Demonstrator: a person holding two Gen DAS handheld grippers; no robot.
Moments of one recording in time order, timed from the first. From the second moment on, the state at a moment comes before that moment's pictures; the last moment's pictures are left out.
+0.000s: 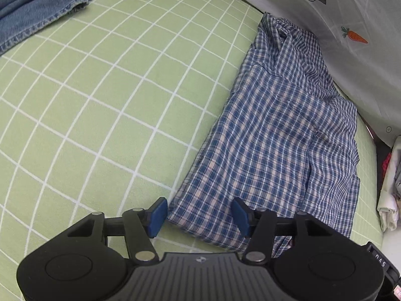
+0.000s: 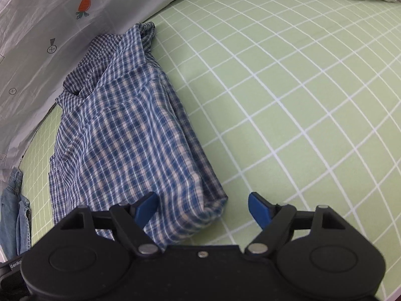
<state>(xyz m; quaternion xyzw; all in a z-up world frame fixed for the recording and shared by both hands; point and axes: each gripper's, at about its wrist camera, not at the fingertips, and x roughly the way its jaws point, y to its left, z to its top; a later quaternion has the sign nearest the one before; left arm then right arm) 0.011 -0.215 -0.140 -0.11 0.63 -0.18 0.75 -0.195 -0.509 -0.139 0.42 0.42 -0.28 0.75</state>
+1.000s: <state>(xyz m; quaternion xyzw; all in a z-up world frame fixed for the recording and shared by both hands) -0.116 -0.182 -0.090 -0.28 0.59 -0.11 0.75 -0.284 -0.511 -0.101 0.44 0.41 -0.14 0.79</state>
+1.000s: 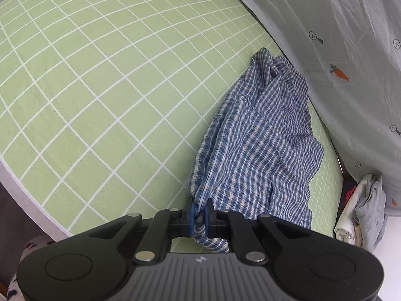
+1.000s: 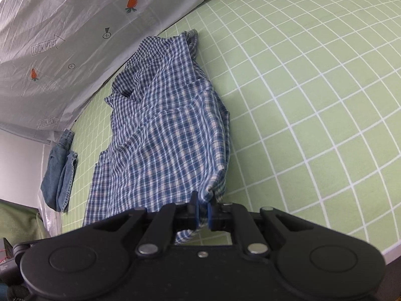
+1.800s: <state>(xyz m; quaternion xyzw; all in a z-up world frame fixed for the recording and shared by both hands) -0.003 -0.257 -0.010 -0.34 0.51 -0.10 0.79 -0.191 -0.605 -0.062 0.54 0.33 -0.07 0.77</state>
